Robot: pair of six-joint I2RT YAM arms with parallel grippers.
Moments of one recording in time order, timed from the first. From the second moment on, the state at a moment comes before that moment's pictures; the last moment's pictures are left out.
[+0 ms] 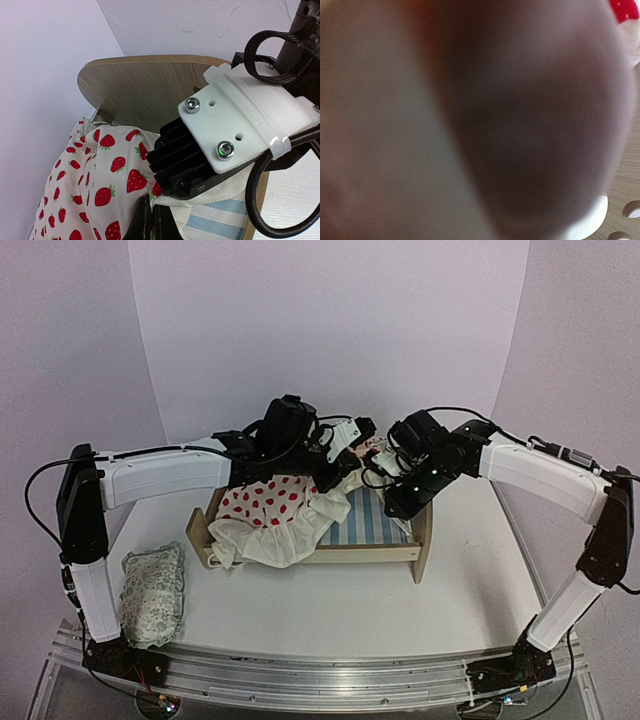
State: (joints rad) left arm -0.93 1.88 1.63 -0.13 0.14 0.39; right arm 0.72 1.64 1.48 -0.93 0.04 -0.07
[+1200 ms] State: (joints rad) left arm -0.93 1.88 1.63 -0.13 0.22 0.37; right arm 0.72 1.60 1.50 -0.95 0.04 -0.12
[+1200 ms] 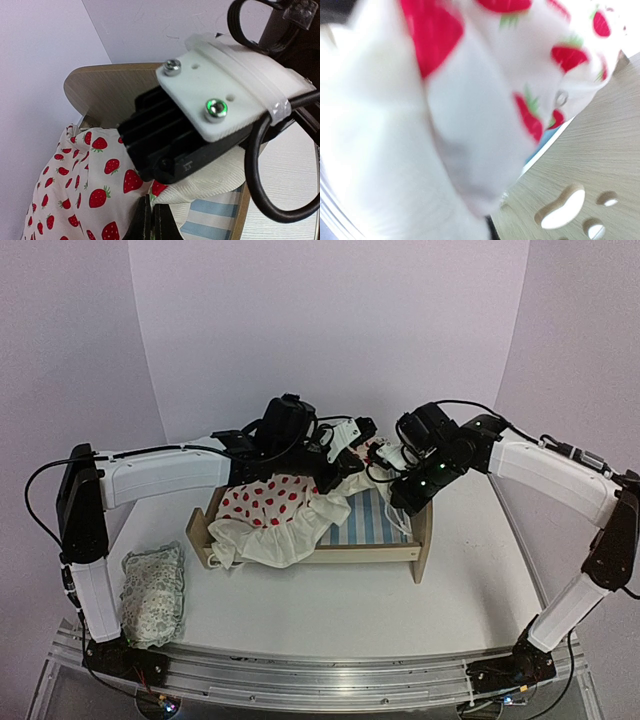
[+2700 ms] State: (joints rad) left arm -1.00 2.00 1.73 -0.17 0.24 0.27; right arm 0.71 1.61 1.81 -1.41 -0.04 0.21
